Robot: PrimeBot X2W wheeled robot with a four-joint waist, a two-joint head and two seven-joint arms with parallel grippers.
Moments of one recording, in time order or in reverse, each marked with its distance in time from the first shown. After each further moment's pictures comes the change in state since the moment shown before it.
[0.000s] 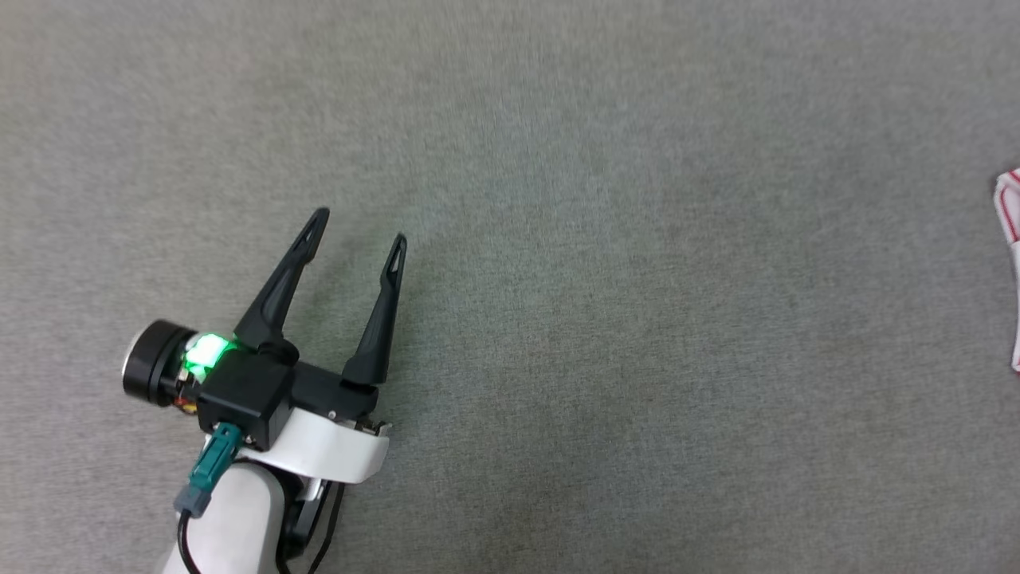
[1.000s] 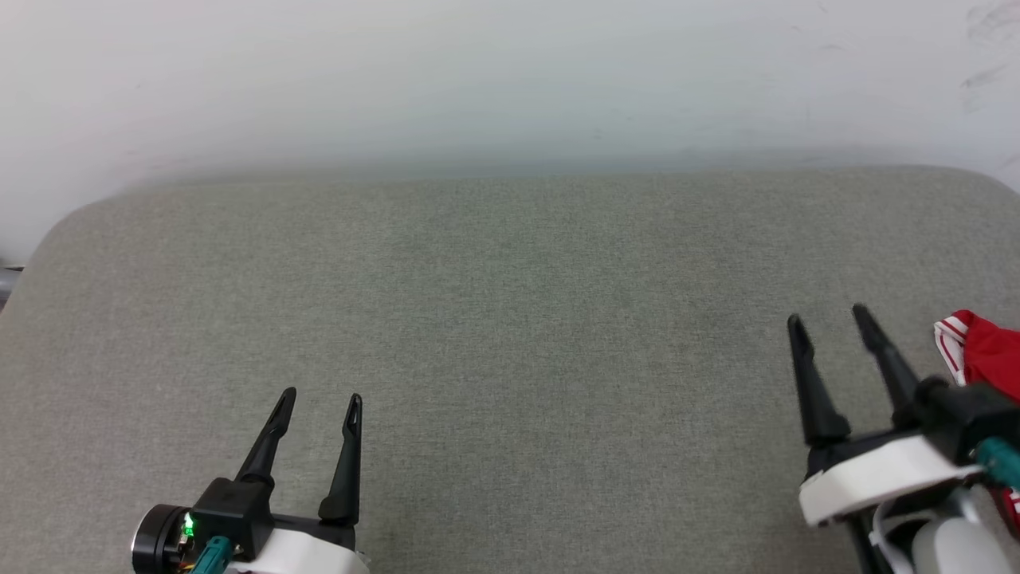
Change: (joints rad) left arm 0.295 -0.084 0.108 0.113 -0.058 0.041 0.000; right arm 0.495 0.580 0.133 -0.631 0.294 0.000 -0.382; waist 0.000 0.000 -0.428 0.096
